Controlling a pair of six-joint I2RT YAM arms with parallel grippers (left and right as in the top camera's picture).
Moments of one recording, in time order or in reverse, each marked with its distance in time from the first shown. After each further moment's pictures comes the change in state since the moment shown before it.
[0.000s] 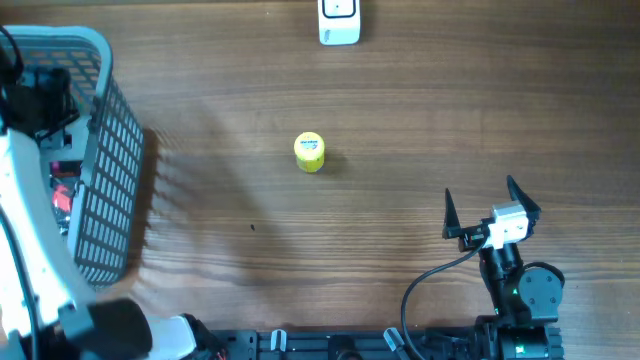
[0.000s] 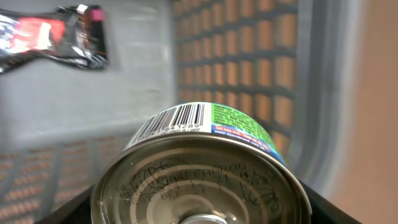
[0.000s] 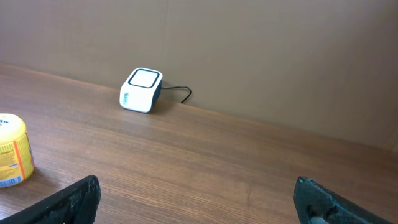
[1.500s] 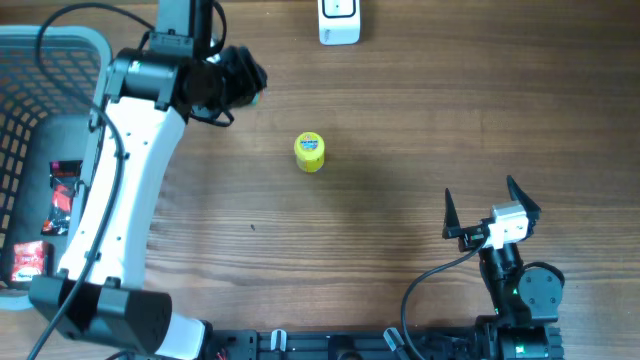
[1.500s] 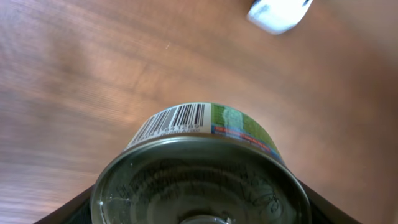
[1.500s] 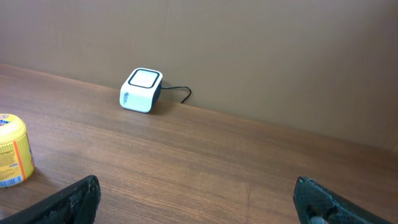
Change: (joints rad) left arm -0.627 0.099 0.000 -0.001 0.130 0.474; right arm 0.000 0.000 0.000 0.000 0.000 0.000
